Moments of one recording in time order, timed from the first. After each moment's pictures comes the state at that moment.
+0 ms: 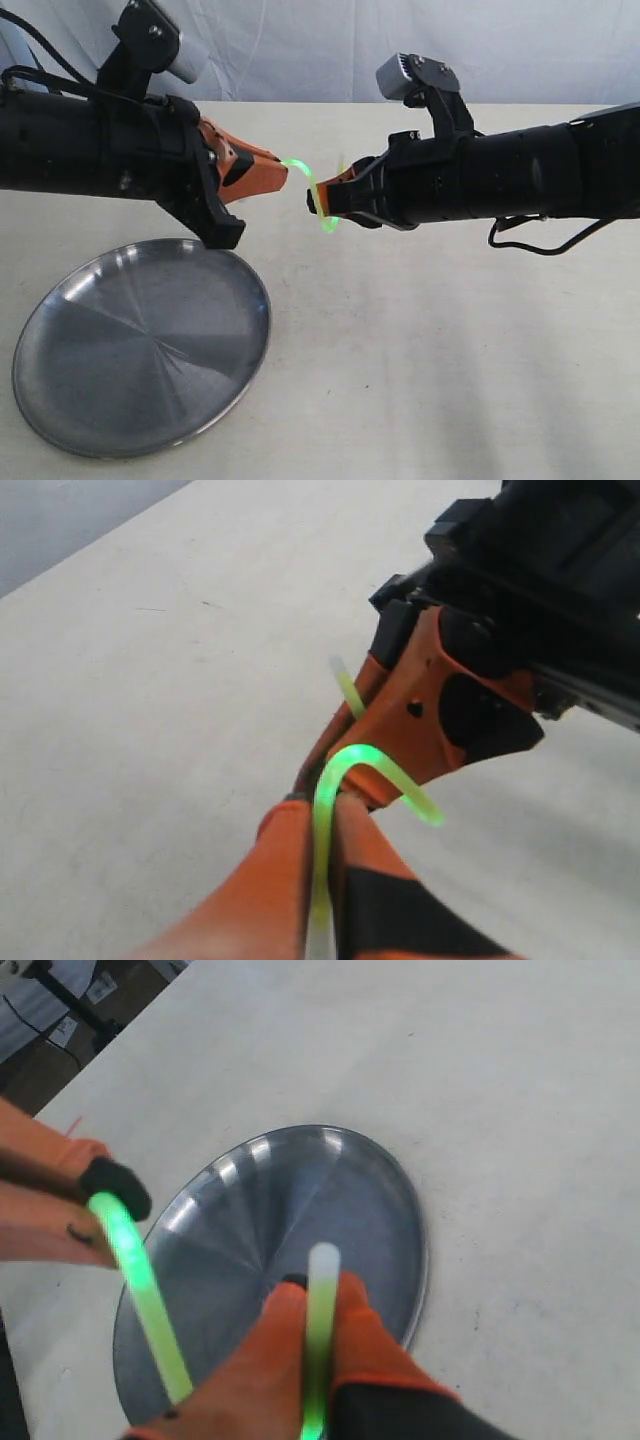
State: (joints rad) left arm -0.48 1.37 -0.82 -1.39 0.54 1.62; right arm 0.32 1.58 -0.81 1.68 0.66 -1.51
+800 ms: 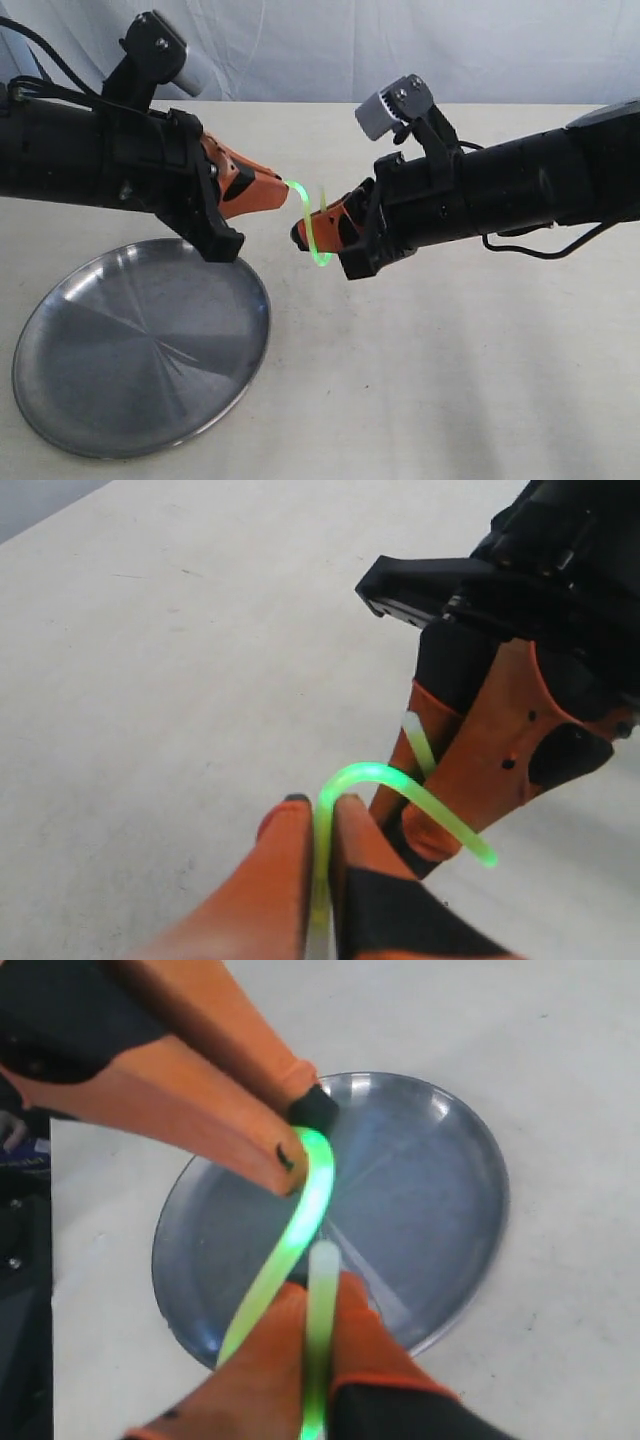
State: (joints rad) left arm -0.48 1.37 -0.82 -1.32 0.56 1.53; right arm 0.32 1.58 -0.81 1.52 0.81 -1.68
